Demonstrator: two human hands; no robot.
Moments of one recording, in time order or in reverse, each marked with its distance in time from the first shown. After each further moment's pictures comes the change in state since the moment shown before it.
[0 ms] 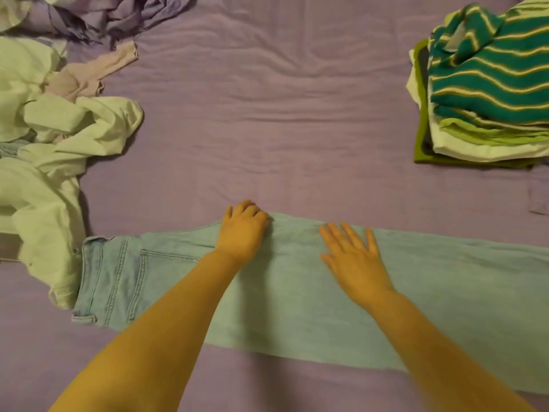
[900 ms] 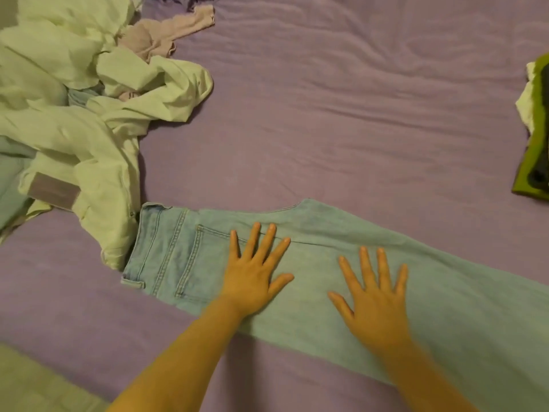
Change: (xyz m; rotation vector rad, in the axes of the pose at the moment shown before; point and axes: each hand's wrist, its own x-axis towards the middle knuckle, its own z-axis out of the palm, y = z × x) left_hand -0.103 -0.068 0.071 0.032 0.124 -0.036; right_hand -0.010 -0.071 0.035 -0.098 -0.137 -0.056
